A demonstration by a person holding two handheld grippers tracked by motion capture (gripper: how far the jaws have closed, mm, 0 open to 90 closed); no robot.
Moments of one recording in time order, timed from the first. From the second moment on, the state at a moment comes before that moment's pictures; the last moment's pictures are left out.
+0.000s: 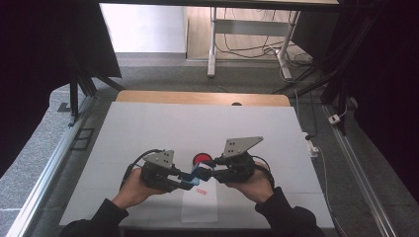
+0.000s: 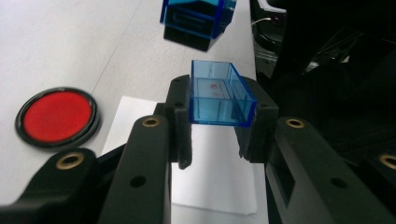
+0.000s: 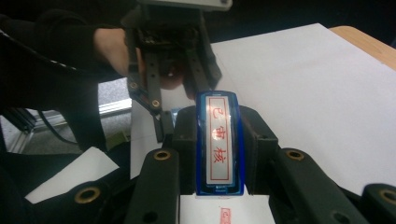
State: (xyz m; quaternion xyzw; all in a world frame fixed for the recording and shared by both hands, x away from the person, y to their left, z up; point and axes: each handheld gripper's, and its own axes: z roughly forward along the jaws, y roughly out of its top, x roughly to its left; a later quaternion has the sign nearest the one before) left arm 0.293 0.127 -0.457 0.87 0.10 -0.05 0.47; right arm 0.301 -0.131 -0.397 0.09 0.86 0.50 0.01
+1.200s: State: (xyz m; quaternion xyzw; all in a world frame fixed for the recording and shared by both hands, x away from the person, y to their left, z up) left arm 0.303 0.119 -0.457 0.86 0.03 -0.08 0.50; right arm 0.297 -0.127 -0.399 0.05 0.86 0.51 -0.03
